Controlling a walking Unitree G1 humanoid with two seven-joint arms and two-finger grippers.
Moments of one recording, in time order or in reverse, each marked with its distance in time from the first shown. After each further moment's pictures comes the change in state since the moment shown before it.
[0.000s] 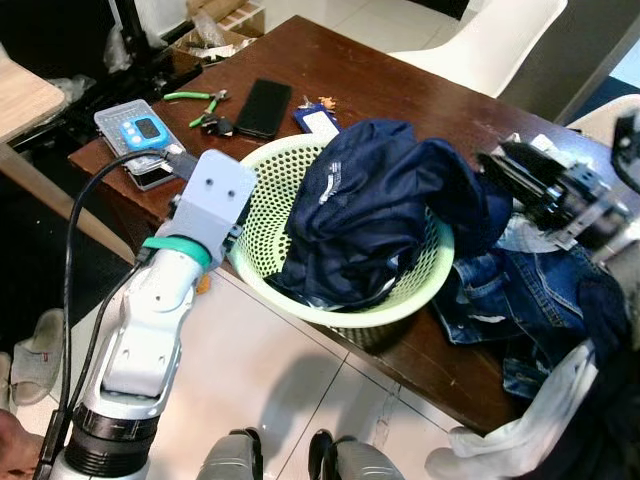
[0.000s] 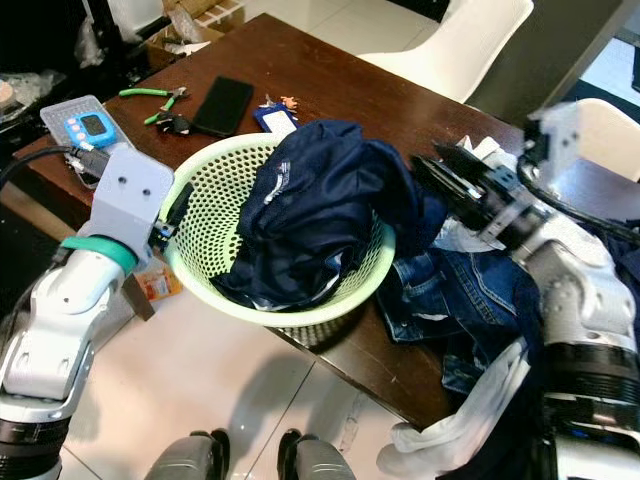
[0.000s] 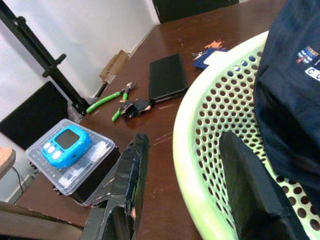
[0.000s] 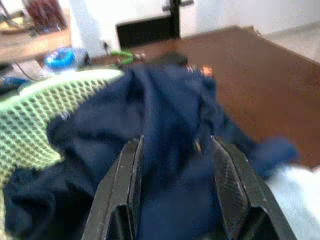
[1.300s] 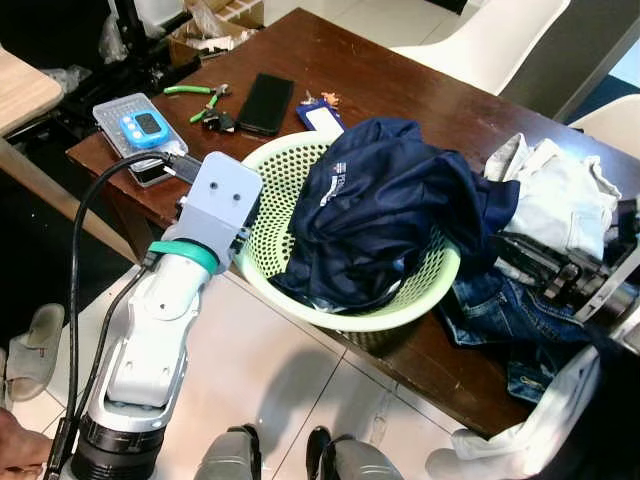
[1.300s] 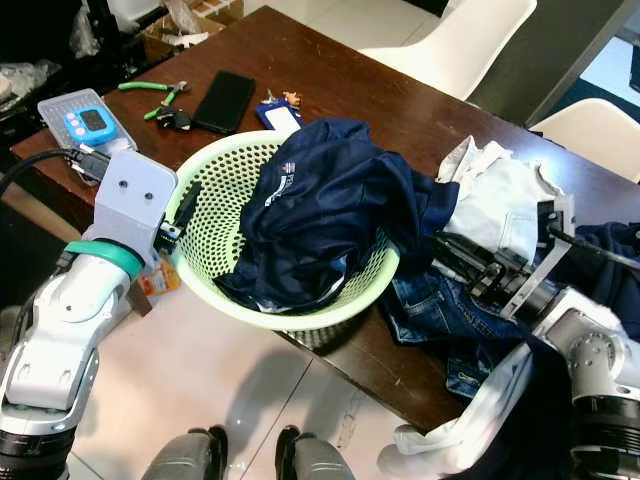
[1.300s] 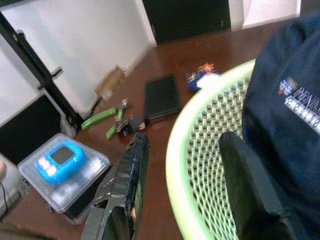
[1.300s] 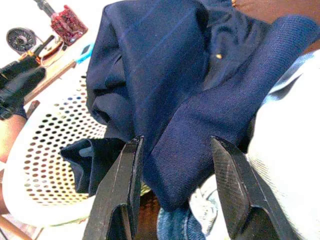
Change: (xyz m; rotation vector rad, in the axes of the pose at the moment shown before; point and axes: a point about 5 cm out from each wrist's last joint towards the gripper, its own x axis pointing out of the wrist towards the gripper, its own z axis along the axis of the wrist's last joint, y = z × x) left arm -0.010 -0.005 0.025 -0.047 -0.142 -0.020; right arm -0.030 0.008 -0.050 0.440 0.020 0.049
